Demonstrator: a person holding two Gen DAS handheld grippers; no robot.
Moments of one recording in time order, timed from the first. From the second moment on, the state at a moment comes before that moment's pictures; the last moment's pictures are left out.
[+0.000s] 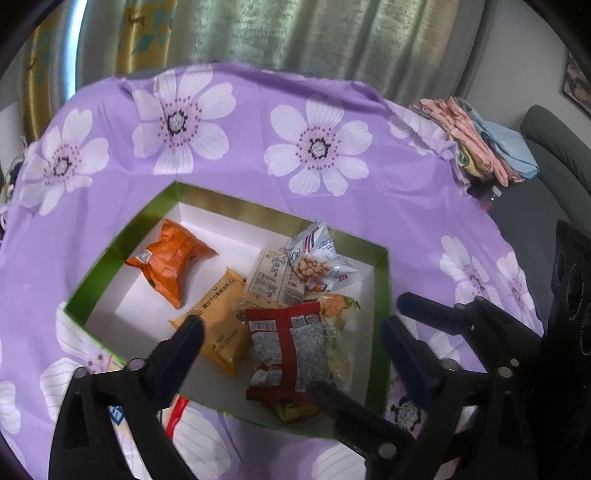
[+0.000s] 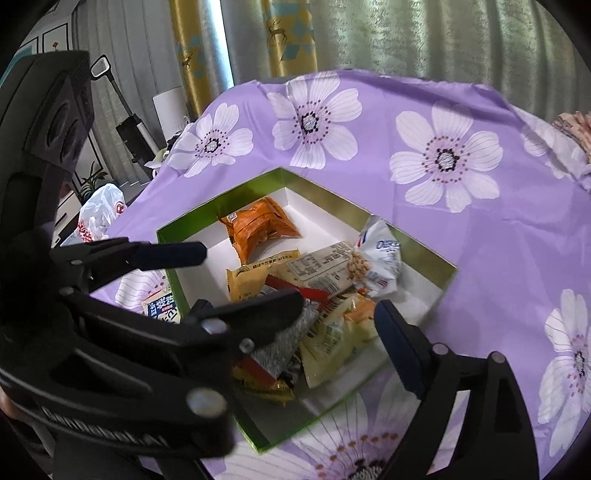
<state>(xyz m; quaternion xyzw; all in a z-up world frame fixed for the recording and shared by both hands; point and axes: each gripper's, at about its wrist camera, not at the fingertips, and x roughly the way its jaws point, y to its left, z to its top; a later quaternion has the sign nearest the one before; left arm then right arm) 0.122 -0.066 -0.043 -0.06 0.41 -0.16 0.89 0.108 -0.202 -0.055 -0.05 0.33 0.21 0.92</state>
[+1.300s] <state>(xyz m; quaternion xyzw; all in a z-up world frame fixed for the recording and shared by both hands) -0.031 -0.042 0.026 -0.05 0.32 -0.14 0.94 -0.050 -0.216 -0.017 -0.02 0.25 0.21 0.94</state>
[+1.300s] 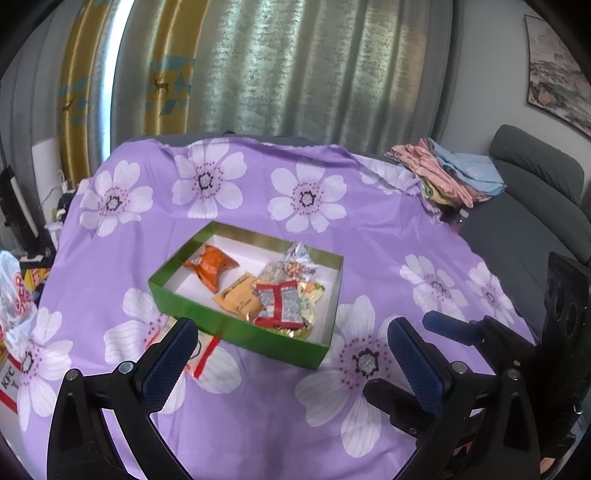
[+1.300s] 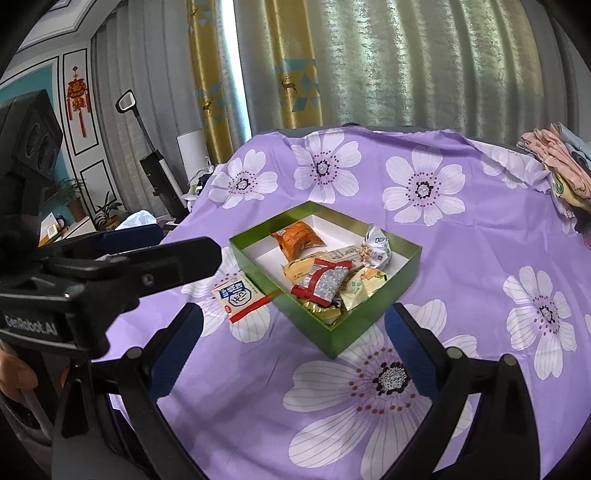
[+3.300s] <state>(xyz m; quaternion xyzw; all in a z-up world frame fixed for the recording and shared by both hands) 0.113 0.092 -0.149 -0.11 0.46 -0.15 0.87 0.091 -0.068 -0.152 0.00 0.42 0.26 0.87</state>
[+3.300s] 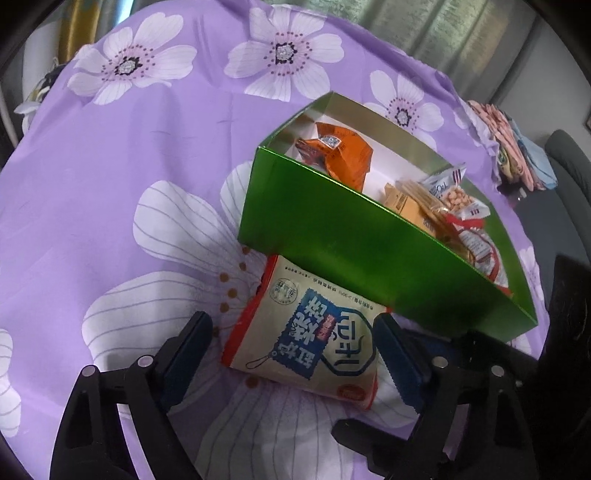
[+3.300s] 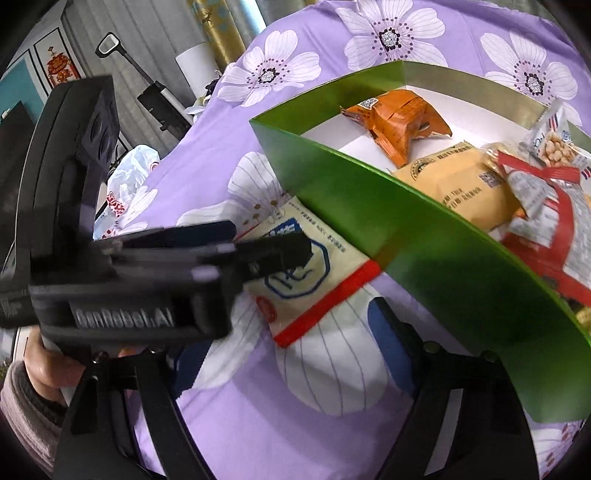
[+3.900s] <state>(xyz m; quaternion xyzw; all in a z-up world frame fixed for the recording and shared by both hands) 0.092 0.101 -0.144 -0.13 0.47 -0.17 0.86 0.098 -0.067 -0.154 0.00 0.42 0.30 0.86</state>
